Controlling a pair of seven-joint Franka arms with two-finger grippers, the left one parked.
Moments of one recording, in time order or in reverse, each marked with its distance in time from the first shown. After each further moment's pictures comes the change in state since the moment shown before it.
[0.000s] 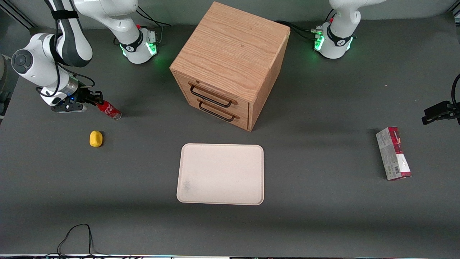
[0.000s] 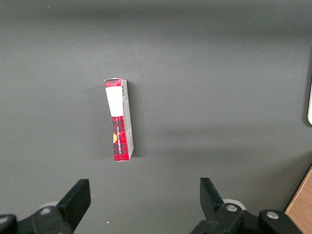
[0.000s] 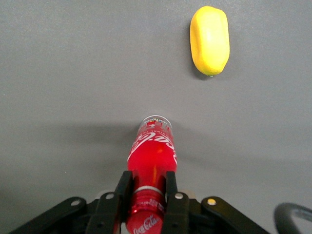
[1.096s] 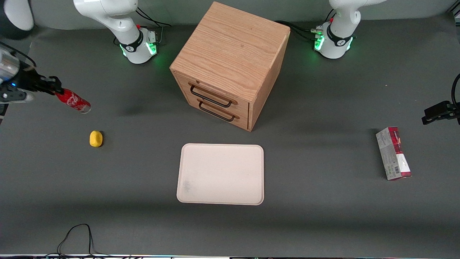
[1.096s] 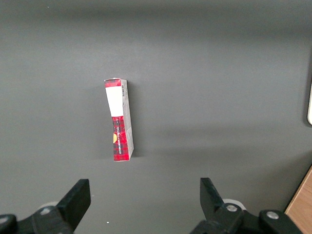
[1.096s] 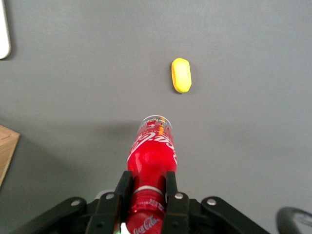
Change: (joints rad) arm 0.056 -0.023 0.006 0.622 0.000 -0.663 0.000
